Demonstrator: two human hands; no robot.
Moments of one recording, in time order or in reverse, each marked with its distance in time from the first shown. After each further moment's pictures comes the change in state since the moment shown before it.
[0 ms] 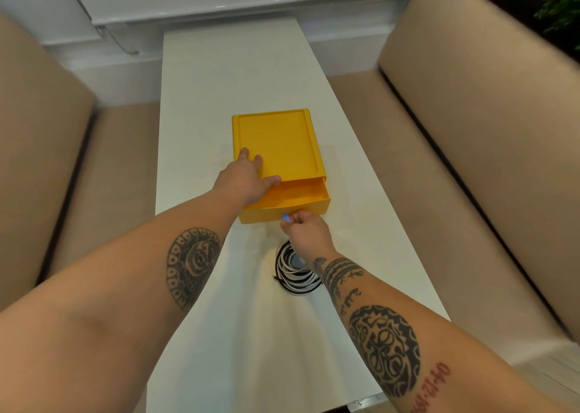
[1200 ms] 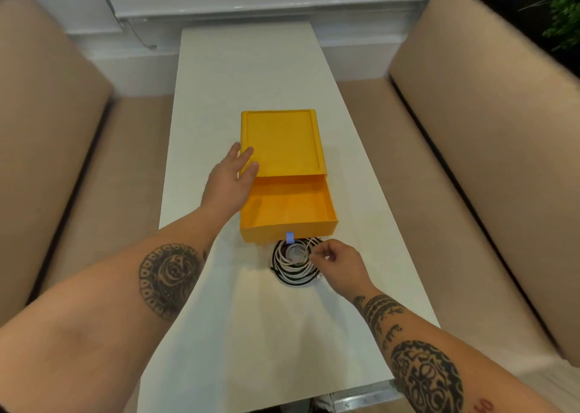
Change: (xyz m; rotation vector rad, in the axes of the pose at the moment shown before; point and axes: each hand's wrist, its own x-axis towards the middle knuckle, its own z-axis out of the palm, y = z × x) left_hand -0.050 -0.029 0.021 -0.650 0.360 0.048; right_hand -0.051 0.071 -0.058 -0.115 -0.036 -0.110
